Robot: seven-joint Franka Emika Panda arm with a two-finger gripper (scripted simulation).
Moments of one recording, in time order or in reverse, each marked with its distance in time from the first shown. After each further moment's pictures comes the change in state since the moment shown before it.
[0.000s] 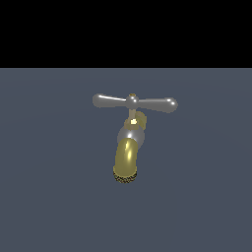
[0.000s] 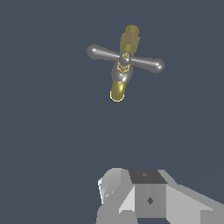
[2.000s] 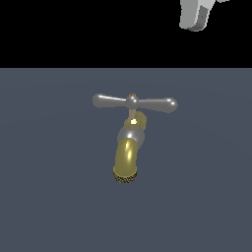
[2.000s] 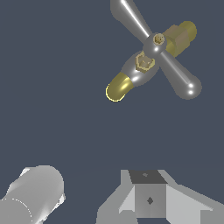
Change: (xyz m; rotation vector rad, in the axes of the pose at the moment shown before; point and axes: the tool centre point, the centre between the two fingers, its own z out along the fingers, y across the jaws) arm 0.042 0.077 0.138 -0.012 -0.007 -0.663
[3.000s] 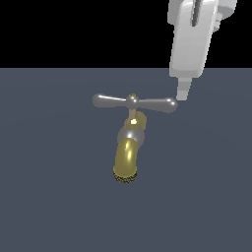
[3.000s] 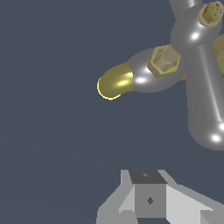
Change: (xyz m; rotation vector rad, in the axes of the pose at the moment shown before) arm 0.027 0.060 0.097 -0.011 -0.006 -0.464
